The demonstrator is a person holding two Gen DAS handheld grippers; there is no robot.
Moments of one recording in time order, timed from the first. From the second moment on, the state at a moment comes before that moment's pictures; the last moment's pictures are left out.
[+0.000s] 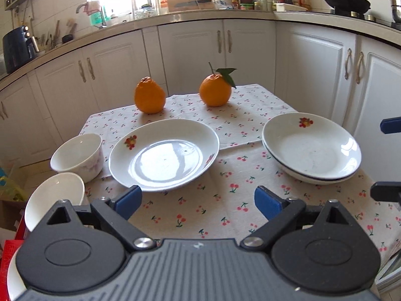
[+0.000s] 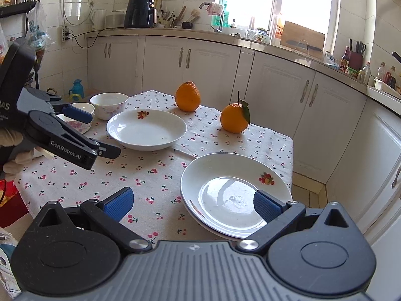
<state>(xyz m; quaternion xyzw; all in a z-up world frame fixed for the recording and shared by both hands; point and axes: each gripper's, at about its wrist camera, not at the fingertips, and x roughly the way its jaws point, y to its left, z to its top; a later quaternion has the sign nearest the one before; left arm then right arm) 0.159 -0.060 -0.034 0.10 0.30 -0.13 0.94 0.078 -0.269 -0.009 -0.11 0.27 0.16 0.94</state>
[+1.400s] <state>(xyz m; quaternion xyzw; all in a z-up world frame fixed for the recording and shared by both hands) 0.245 -0.040 -0.097 0.03 0.36 -0.06 0.93 0.245 -0.201 -0.012 -0.17 0.37 0.30 0.86</state>
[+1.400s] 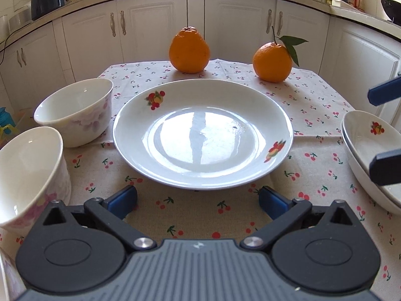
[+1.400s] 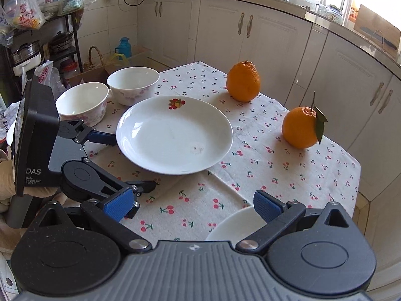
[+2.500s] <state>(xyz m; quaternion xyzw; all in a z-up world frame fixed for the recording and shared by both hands) 0.250 -0.041 -0.099 0.03 0.35 -0.08 0.93 0.444 -0.117 -0.054 -0.15 0.45 0.45 0.75</state>
